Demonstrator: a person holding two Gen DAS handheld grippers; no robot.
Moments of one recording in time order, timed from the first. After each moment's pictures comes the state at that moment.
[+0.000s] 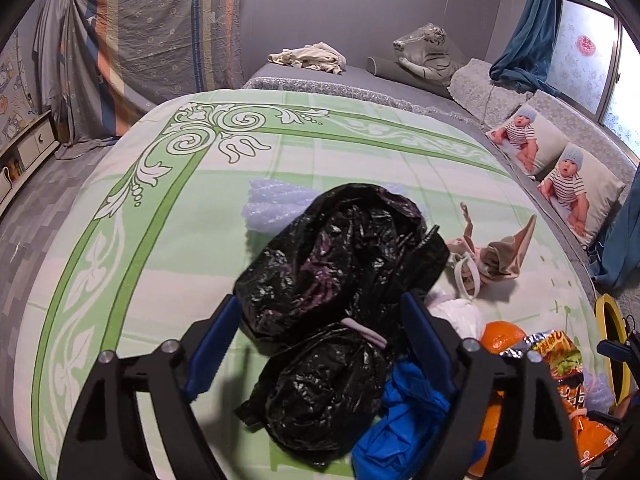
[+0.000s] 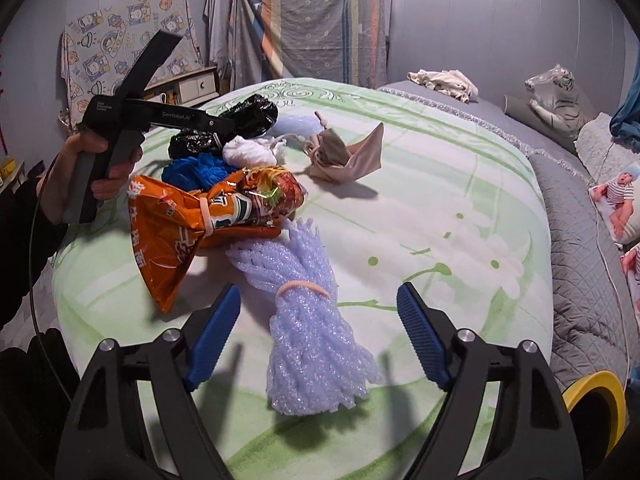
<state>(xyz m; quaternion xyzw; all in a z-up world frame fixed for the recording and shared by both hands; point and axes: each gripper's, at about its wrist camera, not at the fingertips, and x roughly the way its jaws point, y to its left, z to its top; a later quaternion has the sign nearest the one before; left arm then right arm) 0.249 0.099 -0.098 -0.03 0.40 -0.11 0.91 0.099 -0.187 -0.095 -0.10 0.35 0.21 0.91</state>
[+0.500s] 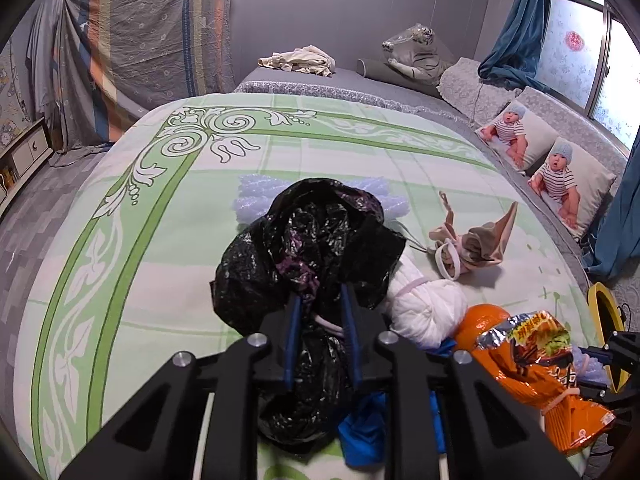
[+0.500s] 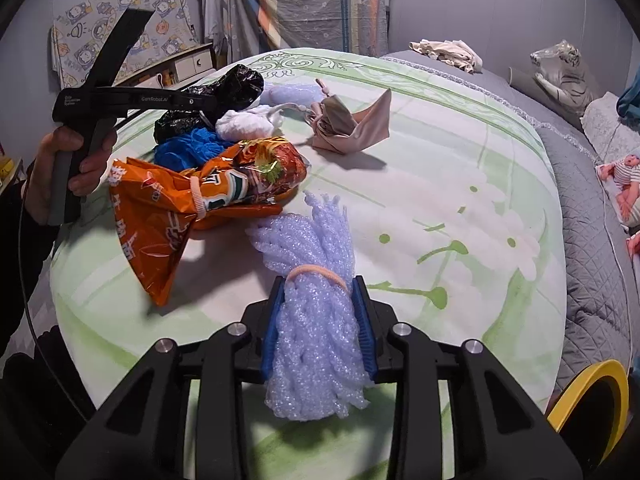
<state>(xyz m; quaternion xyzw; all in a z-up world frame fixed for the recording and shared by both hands) 0.232 0.097 -0.092 -0.02 0.39 -0.13 0.91 0.112 -0.180 -0.102 -0.10 0.40 0.21 0.88</state>
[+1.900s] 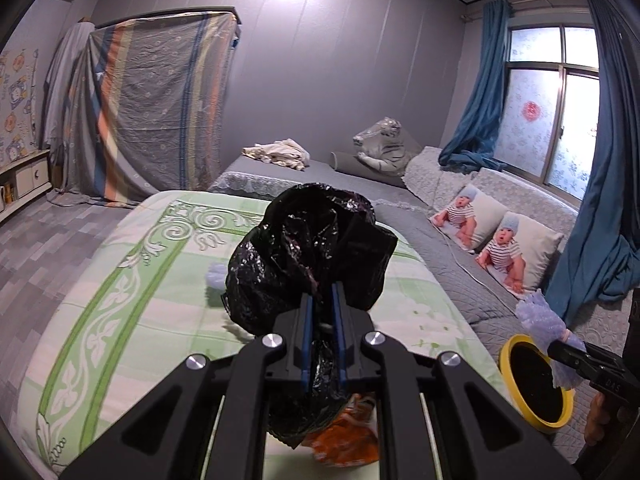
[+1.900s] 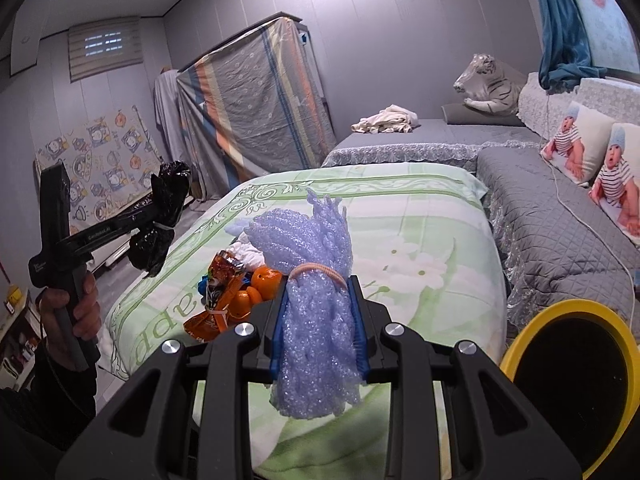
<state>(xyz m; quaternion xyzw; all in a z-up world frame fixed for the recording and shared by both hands) 0.095 0.065 0.009 -0.08 0.24 -0.16 0.96 0.009 -0.258 -0.001 0.08 0.25 0.14 0.95</state>
